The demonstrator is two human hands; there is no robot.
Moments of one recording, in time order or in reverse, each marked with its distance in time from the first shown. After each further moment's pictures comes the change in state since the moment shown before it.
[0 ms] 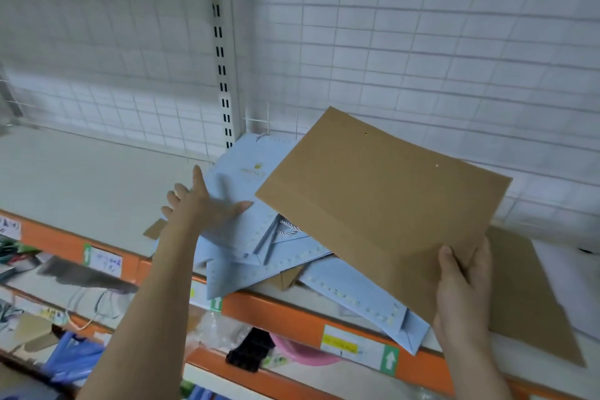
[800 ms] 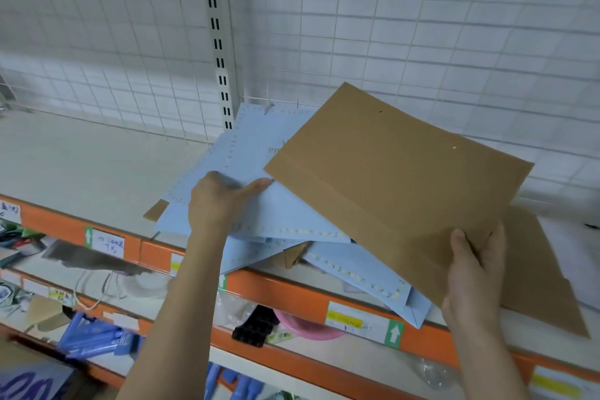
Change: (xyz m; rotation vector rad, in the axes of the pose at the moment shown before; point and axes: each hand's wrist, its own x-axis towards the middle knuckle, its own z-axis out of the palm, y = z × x) left_hand -0.050 0.016 0.011 -0.479 0.137 0.085; right_hand -0.007 -0.002 -0.005 -0.009 0.016 0.000
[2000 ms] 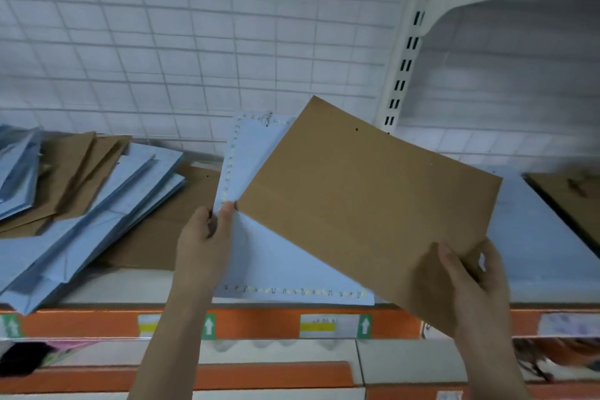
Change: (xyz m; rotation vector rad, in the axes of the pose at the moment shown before) left_hand -0.341 0.213 0.269 -0.281 -0.244 0.171; right_hand 0.119 -0.082 -0.445 -0.249 0.289 0.222
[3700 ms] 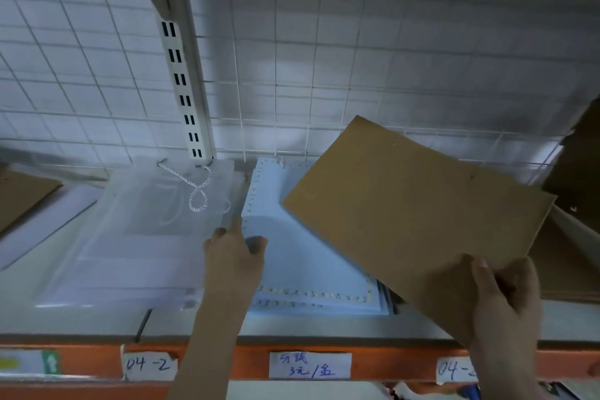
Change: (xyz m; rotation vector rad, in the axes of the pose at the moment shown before) left_hand -0.129 0.107 0.354 0.461 -0.152 -0.027; right_hand 0.219 -0.014 -0.253 -0.193 0.230 0.028
